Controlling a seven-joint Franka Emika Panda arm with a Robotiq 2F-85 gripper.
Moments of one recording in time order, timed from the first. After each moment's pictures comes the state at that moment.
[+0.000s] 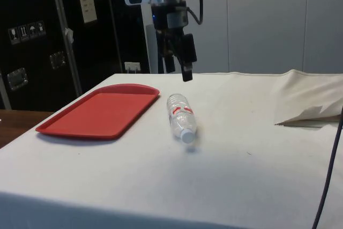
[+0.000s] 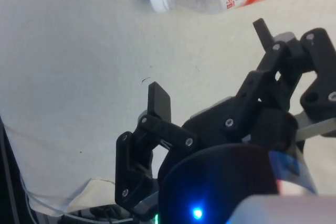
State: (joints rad) arm 0.17 -0.05 -0.03 -2.44 -0.04 2.36 -0.57
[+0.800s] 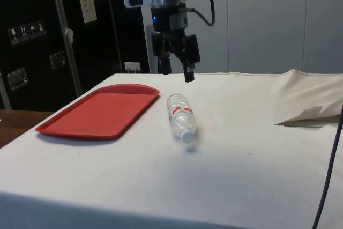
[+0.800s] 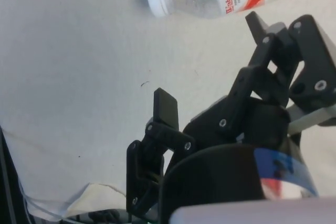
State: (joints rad) arm 0.17 -0.04 -0.03 -2.44 -0.04 2.38 -0.75
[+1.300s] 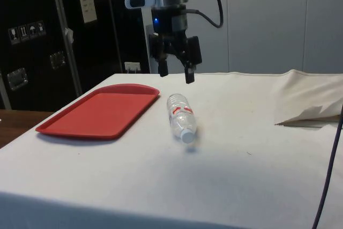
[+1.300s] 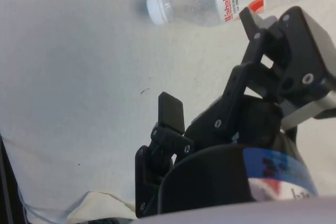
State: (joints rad) arm 0.17 -0.03 -0.03 -2.45 -0.04 2.42 -0.86
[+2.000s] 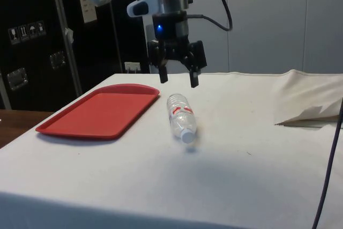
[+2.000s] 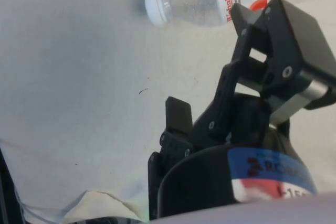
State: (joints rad) arm 0.17 0.00 -0.03 -2.45 -0.05 2.43 -1.03
